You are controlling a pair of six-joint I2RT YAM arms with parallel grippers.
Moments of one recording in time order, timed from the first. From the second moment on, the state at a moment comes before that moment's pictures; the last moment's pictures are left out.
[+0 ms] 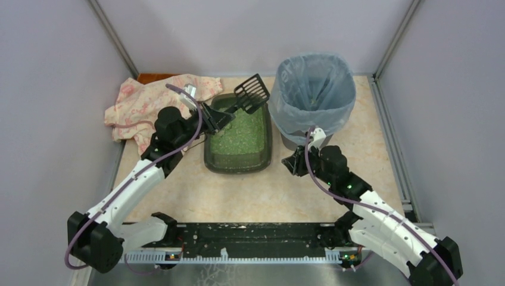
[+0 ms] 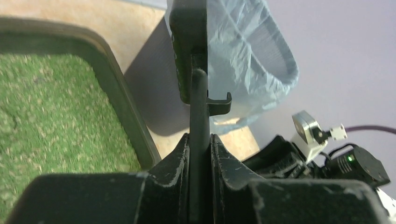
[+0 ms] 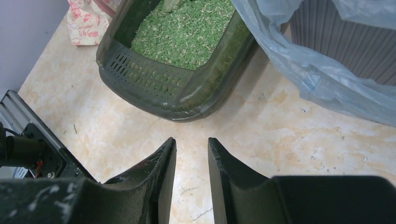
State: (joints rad) left arm -0.46 1.10 0.87 0.21 0.29 -0.72; right arm 0.61 0.72 0.47 -0.08 -0.11 0.39
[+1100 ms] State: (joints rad) left arm -0.06 1.06 0.62 -0.09 0.92 -0.76; right arm 0.73 1.19 0.66 0.25 -0.19 0.41
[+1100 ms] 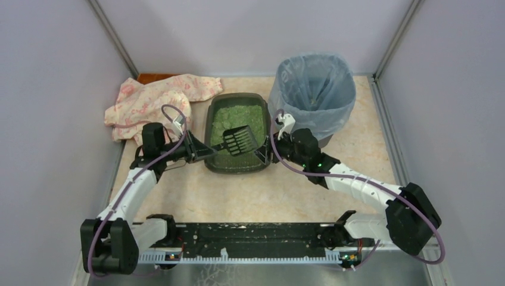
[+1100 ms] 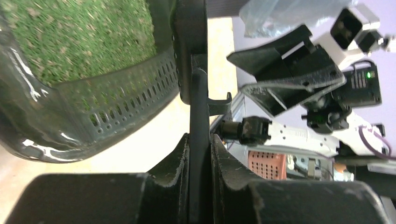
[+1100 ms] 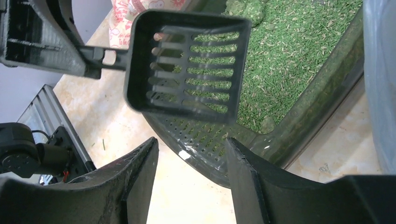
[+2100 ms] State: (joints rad) left arm -0.05 1.09 0.49 0.22 1.34 -0.82; right arm 0.73 1.15 0.64 0.31 -0.22 0.42
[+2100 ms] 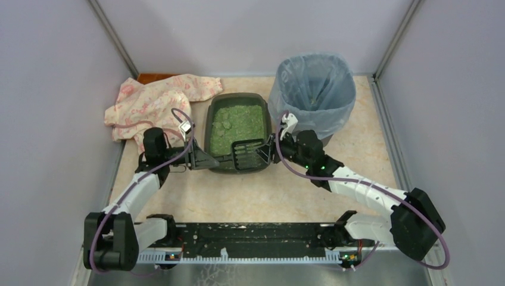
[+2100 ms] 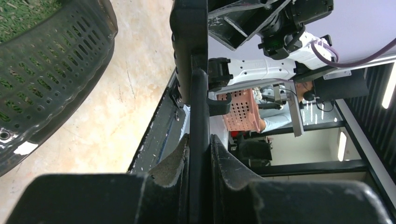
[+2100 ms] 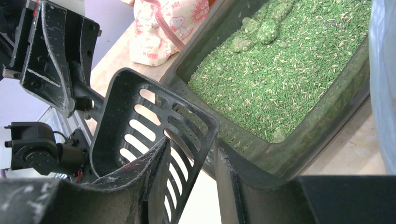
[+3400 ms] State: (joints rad) left arm -0.05 1.06 0.35 0.60 1.16 -1.08; right arm 0.73 1.07 0.60 0.30 -0.25 0.40
